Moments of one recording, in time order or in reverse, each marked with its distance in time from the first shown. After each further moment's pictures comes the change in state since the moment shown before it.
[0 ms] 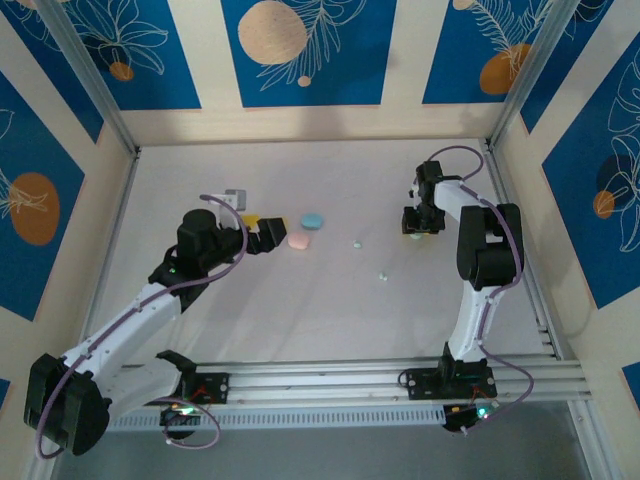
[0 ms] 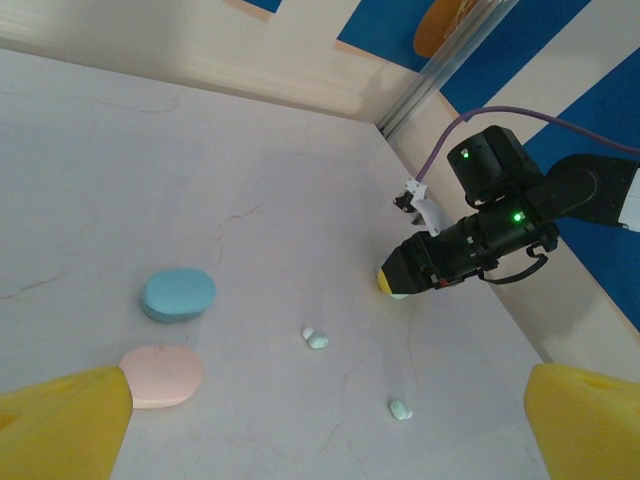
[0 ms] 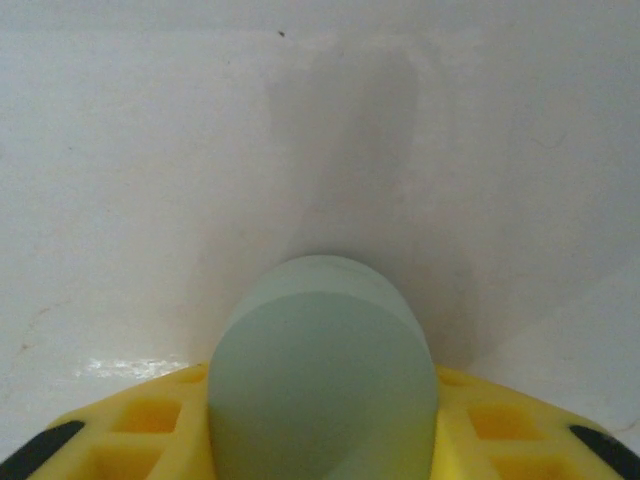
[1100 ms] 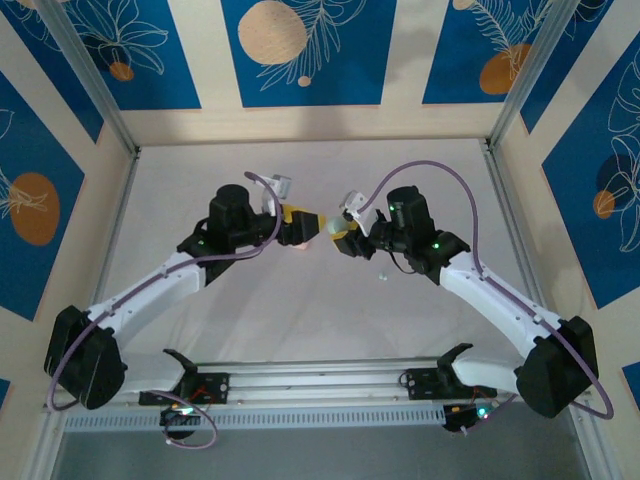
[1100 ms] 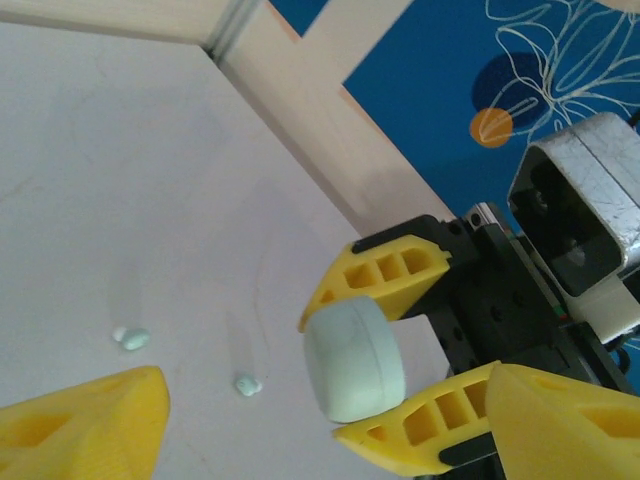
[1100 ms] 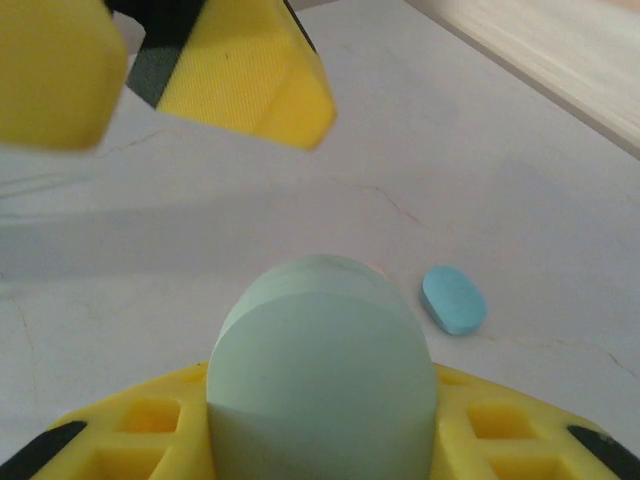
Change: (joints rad) left arm -0.146 0.261 0.246 0.022 0.253 -0.019; right arm 0.484 -0.819 -0.466 0.497 -0.427 -0.339
